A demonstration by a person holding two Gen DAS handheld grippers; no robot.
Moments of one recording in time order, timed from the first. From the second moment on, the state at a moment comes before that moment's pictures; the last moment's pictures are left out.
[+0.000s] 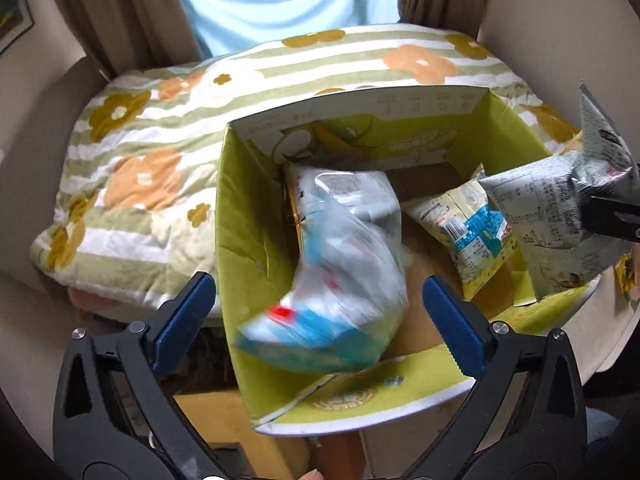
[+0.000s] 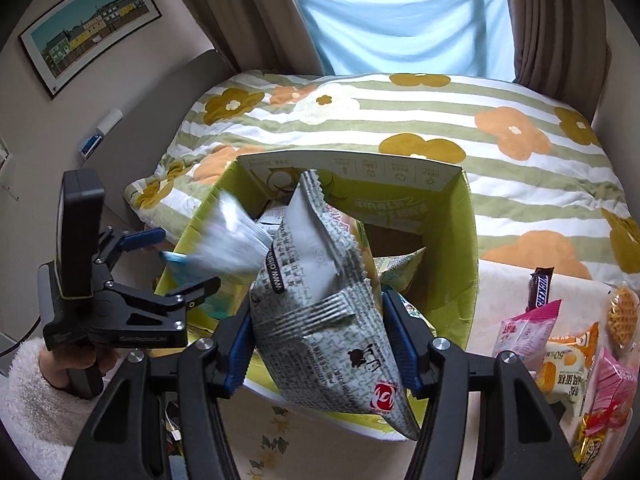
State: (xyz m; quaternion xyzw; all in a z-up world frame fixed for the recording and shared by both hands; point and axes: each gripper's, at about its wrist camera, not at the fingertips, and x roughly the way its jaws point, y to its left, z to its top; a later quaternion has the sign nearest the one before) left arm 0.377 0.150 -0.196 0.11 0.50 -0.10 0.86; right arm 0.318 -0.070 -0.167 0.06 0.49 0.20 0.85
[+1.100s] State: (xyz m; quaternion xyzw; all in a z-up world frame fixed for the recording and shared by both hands) left arm 0.321 0.167 -0.171 0.05 0.49 -0.06 0.87; right arm 0.299 -0.074 -0.168 0.03 0.47 0.20 0.86
